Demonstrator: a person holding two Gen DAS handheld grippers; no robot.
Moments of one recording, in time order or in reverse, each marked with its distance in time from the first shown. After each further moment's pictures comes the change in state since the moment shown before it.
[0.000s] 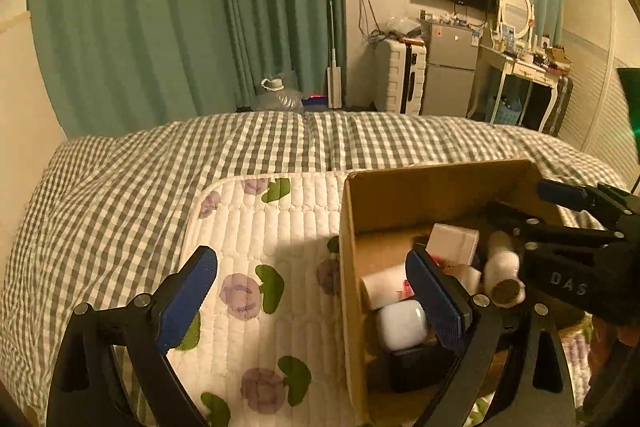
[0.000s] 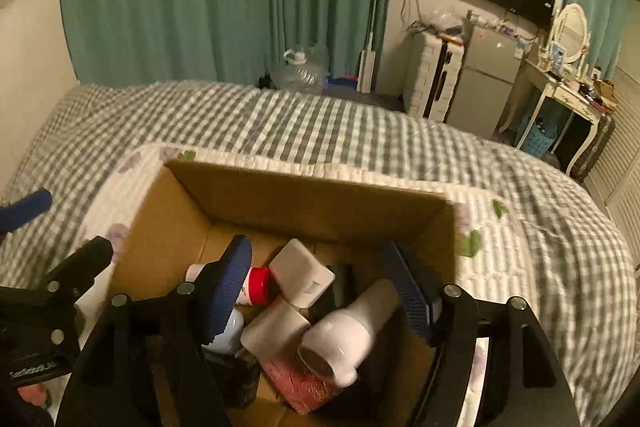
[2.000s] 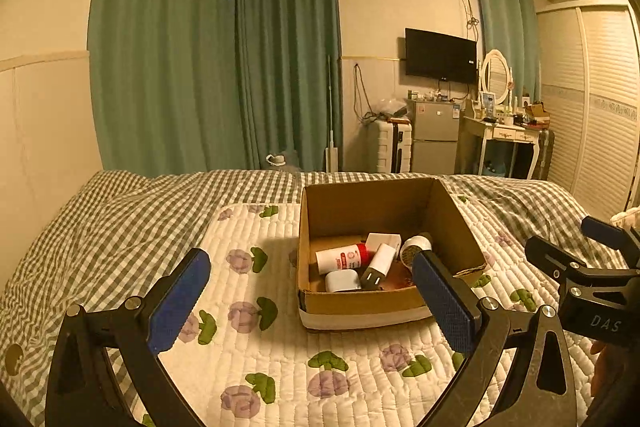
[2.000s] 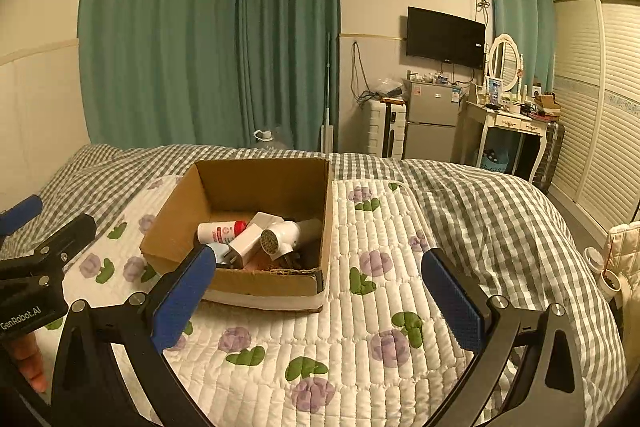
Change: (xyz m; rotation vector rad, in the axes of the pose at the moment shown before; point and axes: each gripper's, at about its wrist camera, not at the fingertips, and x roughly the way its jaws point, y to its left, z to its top) left arm -0.140 -0.044 -0.111 -0.034 -0.334 0.011; right arm -0.174 -0.034 -0.149 0.109 -0.323 -0.087
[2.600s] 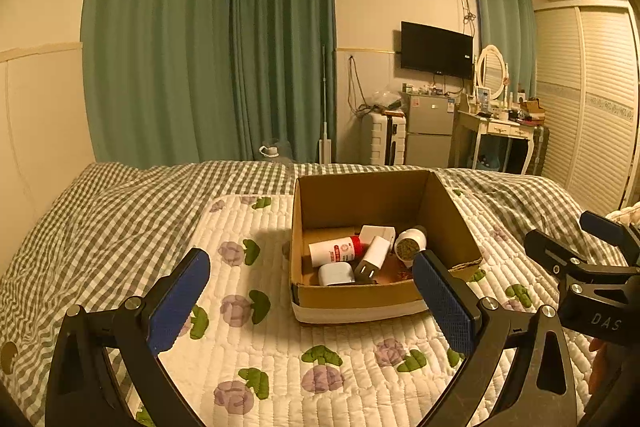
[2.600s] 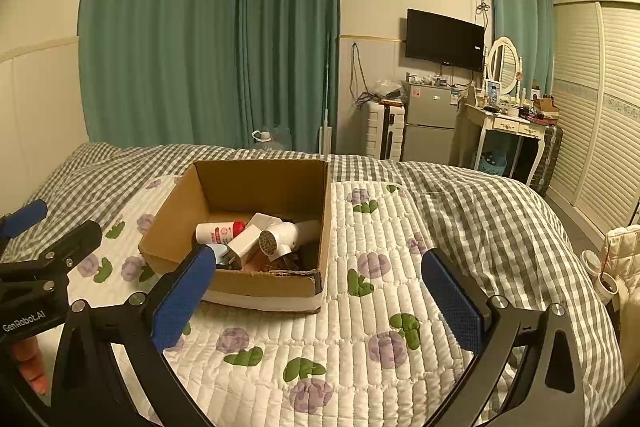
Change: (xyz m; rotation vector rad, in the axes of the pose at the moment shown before) left arm 0.007 0.000 -0.001 -0.002 0.029 -0.023; right arm -0.001 0.002 0.001 -0.012 -0.004 -0.012
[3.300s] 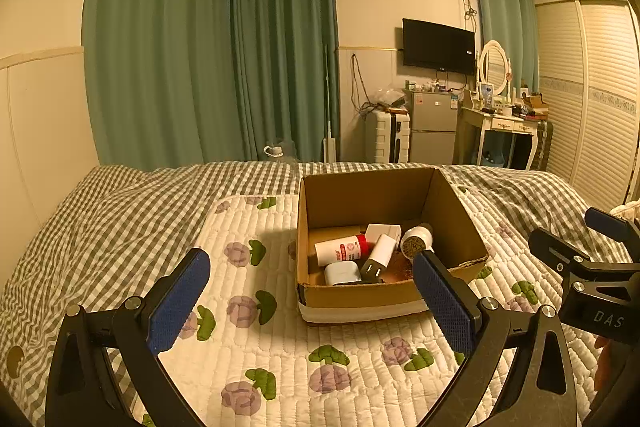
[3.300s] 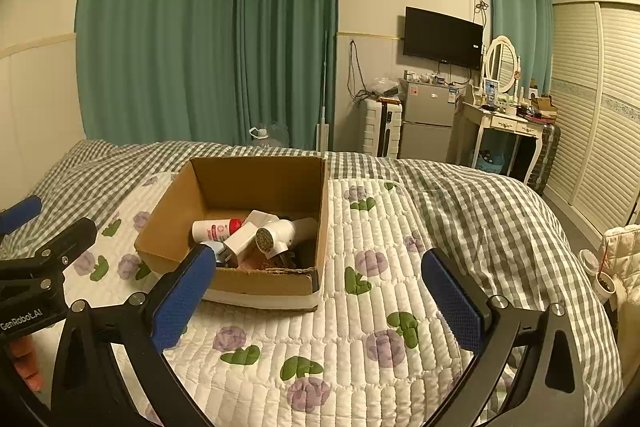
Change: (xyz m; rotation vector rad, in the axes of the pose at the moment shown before) left arm 0.000 0.001 0.000 0.015 0.002 0.016; right arm 0.002 0.000 0.000 0.000 0.009 -0.009
